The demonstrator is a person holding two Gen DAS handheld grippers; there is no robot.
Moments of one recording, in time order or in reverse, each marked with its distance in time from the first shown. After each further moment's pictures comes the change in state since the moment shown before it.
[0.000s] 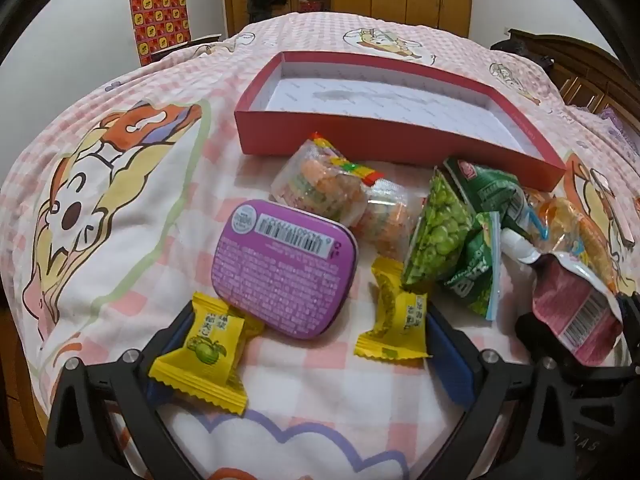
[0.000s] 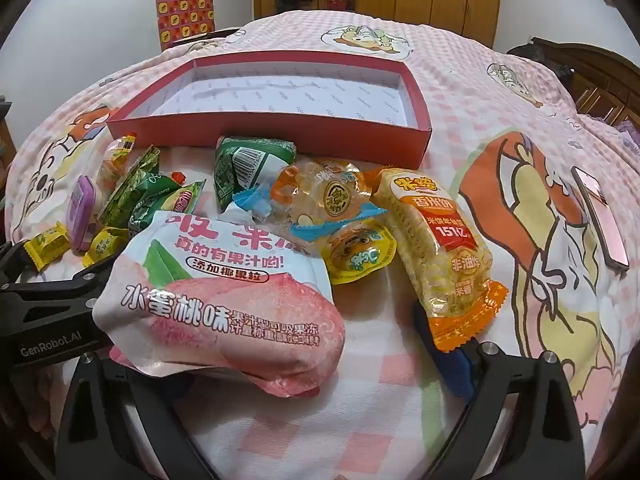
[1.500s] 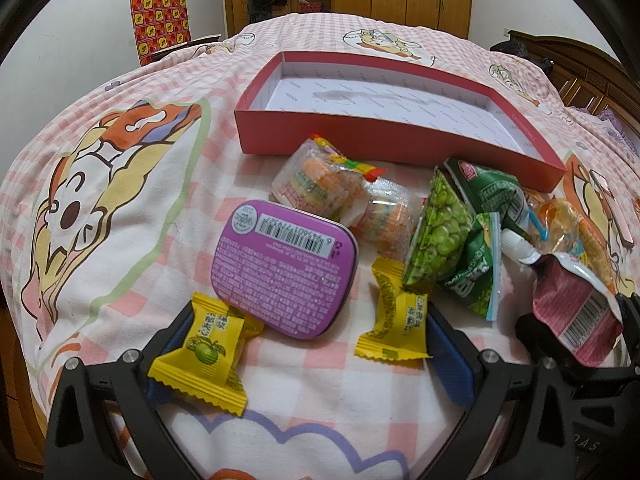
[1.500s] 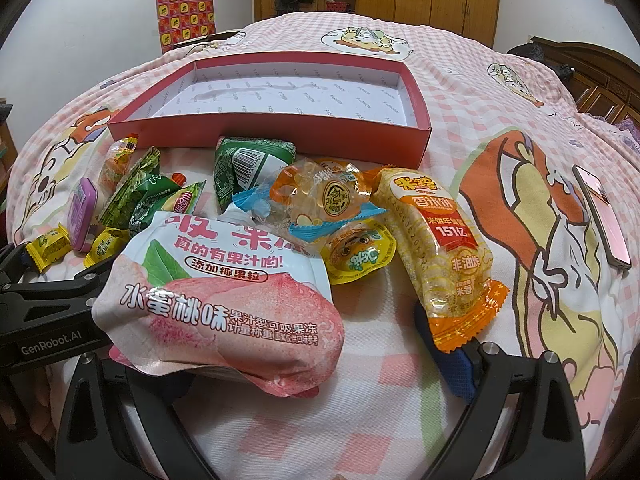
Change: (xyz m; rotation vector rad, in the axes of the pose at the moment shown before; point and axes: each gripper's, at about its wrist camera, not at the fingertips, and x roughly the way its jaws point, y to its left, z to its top) left arm 0.000 0.001 0.000 -0.006 0.002 -0.007; right arm -0.001 -0.001 0.000 0.014 -0.007 0.015
